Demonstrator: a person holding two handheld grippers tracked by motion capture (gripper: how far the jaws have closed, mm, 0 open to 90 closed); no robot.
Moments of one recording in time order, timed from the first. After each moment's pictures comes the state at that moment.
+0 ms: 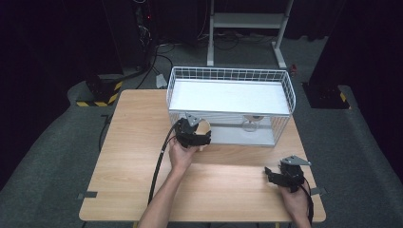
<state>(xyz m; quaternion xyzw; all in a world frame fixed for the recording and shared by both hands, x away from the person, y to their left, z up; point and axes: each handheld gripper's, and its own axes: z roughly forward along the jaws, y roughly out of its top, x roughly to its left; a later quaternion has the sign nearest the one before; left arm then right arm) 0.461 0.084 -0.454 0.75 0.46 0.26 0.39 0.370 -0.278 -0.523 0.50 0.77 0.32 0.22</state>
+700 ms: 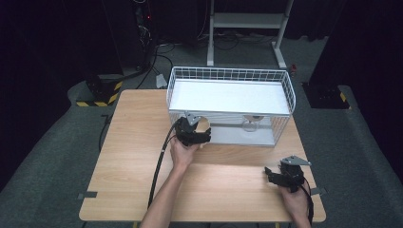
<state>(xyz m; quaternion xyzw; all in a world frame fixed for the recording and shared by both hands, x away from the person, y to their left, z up) 0.468 0.085 -0.460 0.74 0.47 0.27 0.40 0.370 -0.278 -0.523 0.51 0.77 0.32 0.22</state>
